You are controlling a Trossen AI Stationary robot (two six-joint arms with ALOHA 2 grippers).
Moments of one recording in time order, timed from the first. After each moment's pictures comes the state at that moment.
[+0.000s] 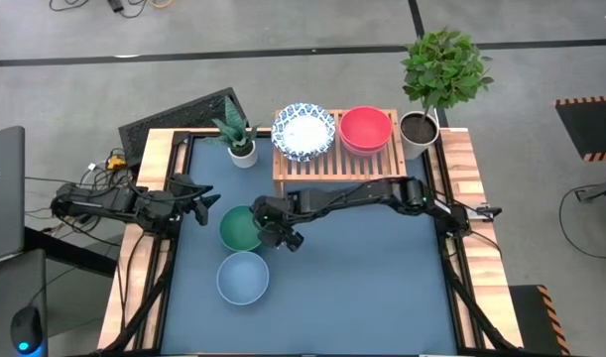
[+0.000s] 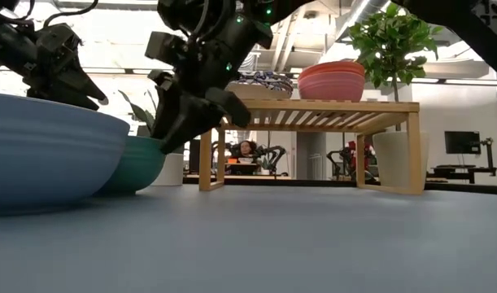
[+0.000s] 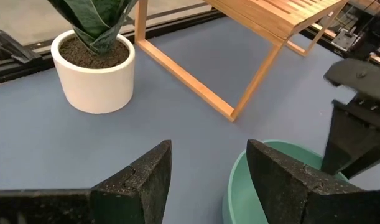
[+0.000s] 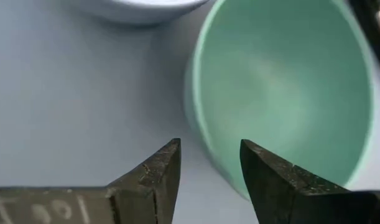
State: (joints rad) left arm -0.15 0.21 0.35 -0.66 -0.66 -0.66; right arm 0.04 2.32 2.00 -0.61 -0.06 -0.89
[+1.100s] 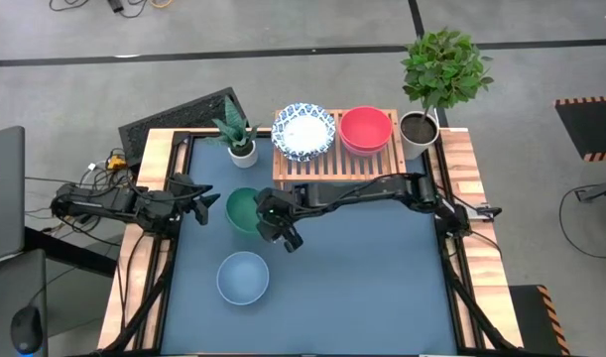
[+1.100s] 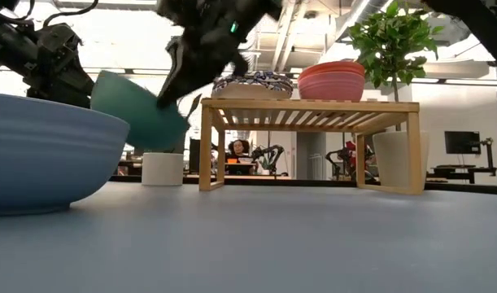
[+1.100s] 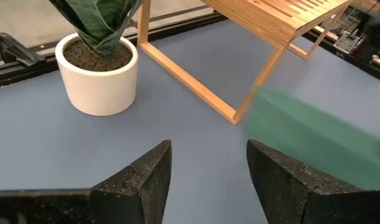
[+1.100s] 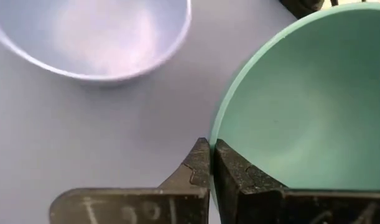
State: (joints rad) left arm -0.15 0.21 0.35 -0.66 -0.67 -0.66; right arm 0.04 2.22 2.00 -0.63 -0.09 -0.63
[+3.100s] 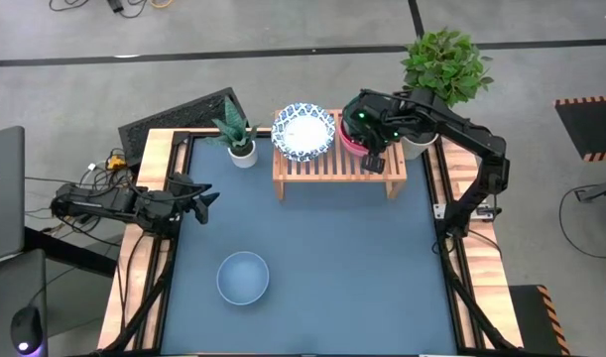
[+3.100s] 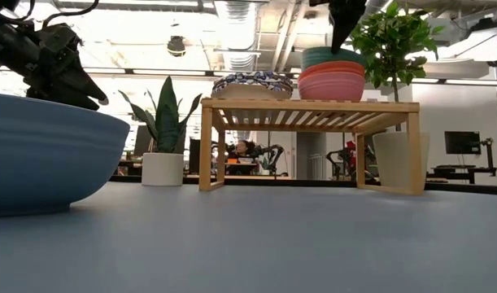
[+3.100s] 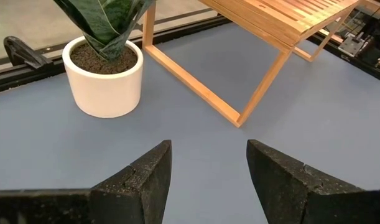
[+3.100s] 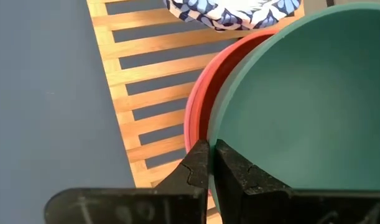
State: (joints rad) left arm -0.15 0.21 0.35 -0.67 -0.69 -0.66; right arm -0.36 1.65 2.00 -1.55 0.24 -0.21
